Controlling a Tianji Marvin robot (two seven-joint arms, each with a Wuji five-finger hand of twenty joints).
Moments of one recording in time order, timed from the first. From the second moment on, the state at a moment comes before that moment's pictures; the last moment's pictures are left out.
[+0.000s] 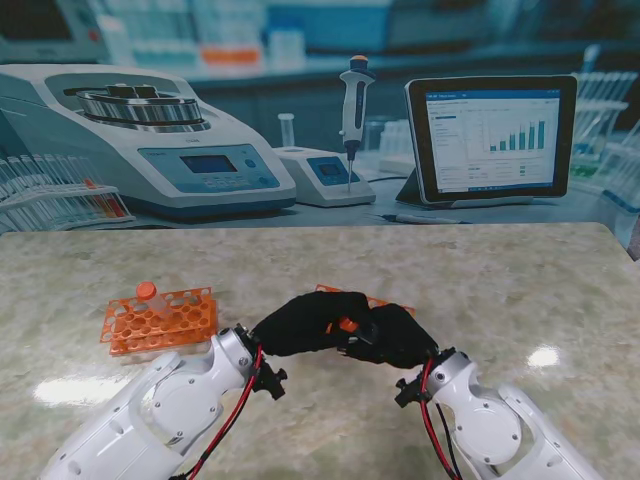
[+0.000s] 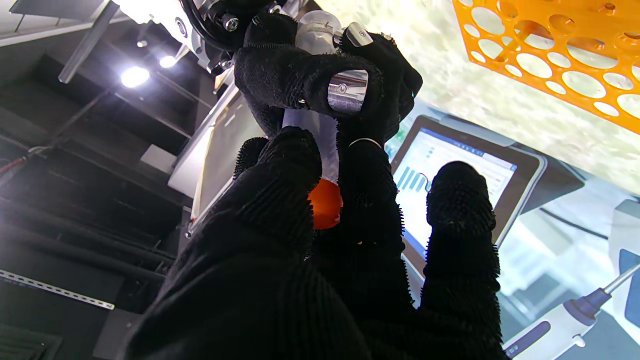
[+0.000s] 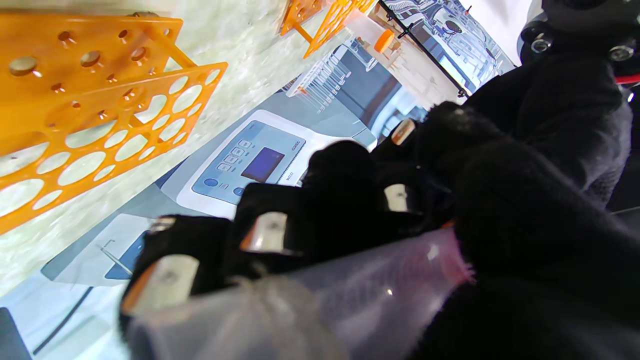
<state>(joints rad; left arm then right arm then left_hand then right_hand) 1.47 -1.10 -0.97 -1.69 0.38 -0.43 -0.07 -1.66 -1.11 1.19 -1.64 -0.38 -0.41 -0.04 1.18 -0.34 0.26 -0.06 0.59 -0.15 0.71 0.65 0.60 0.08 0.11 1.00 0.77 -0.03 1.03 1.13 0.48 0.25 1.39 0.88 0.59 -0.66 0.79 0.01 1.05 -0.20 1.23 1.45 1.40 -0.12 0.94 0.90 1.26 -0.10 1.43 0.88 1.13 0.01 1.75 0.73</state>
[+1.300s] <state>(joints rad) 1.48 -1.10 -1.01 -1.77 0.41 -0.44 -0.07 -1.65 -1.12 1.18 -1.66 -0.38 -0.42 -0.05 1.18 -0.33 0.30 -0.10 0.64 -0.14 0.98 0.90 0.72 0.16 0.16 0.99 0.91 -0.10 1.12 1.04 0.70 0.26 1.31 0.91 0.65 -0.64 0.56 -0.09 0.86 -0.23 0.89 0.82 1.22 0.01 0.49 0.66 1.27 -0.03 0.91 0.68 1.01 0.16 1.40 0.59</state>
